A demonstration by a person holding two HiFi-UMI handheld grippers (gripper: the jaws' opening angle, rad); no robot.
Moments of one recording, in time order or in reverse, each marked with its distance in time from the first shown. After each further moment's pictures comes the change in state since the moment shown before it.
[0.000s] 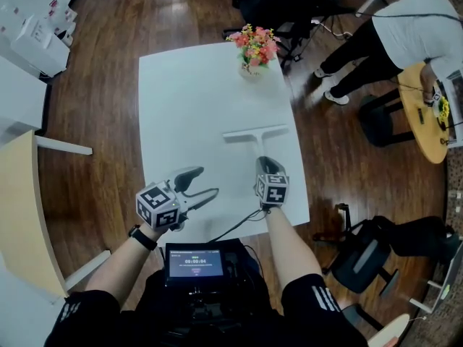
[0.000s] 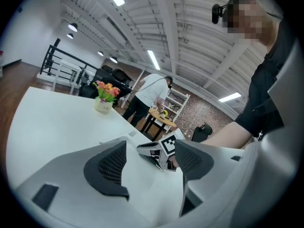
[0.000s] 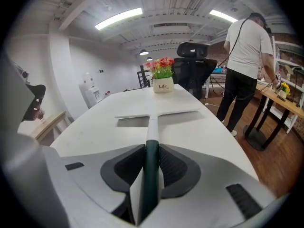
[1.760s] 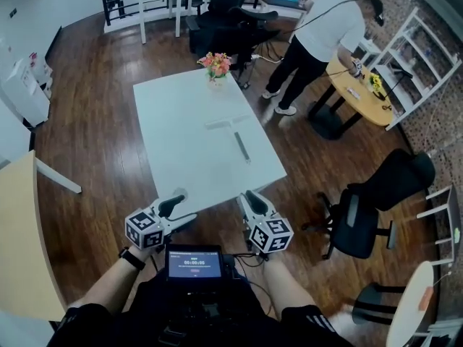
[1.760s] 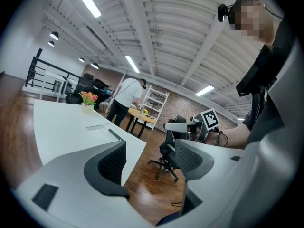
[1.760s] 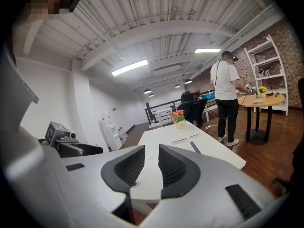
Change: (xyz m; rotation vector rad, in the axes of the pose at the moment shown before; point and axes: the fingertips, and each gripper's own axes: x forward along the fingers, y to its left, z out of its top) left arm -0.197 -0.172 -0.106 0.153 -0.018 -0.142; right arm -0.366 0.214 -0.042 0.136 -0.454 0.077
